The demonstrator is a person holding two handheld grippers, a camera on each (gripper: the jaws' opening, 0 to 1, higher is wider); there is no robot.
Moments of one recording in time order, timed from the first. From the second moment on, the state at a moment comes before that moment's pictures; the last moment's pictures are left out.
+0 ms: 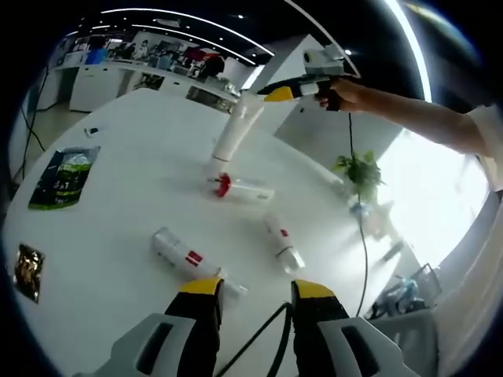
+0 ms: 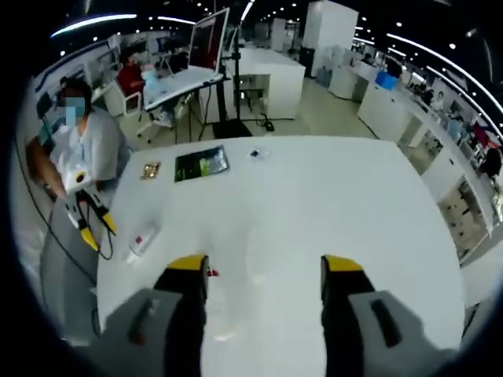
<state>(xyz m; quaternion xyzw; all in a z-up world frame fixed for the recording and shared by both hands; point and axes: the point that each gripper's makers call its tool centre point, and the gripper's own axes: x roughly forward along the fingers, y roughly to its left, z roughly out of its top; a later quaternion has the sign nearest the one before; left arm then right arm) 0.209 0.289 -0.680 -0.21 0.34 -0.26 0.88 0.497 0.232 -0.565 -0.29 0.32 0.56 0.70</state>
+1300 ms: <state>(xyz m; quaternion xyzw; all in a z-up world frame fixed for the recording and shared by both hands) 0.211 0.301 -0.692 -0.23 0.36 -0.24 0.87 0.415 0.219 -0.756 -0.41 0.42 0.57 0.58</state>
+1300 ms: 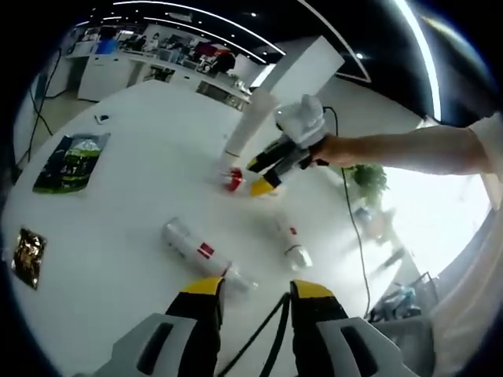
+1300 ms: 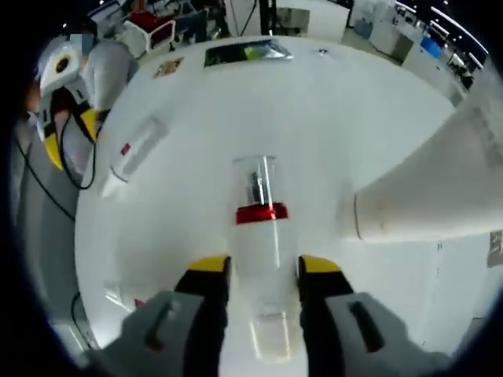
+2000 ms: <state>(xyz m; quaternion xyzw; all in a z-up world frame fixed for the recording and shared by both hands) 0.210 0.303 -0.696 -0.24 0.36 -0.23 0.87 0.416 0.216 -0.765 -0.43 0.43 0.56 0.56</state>
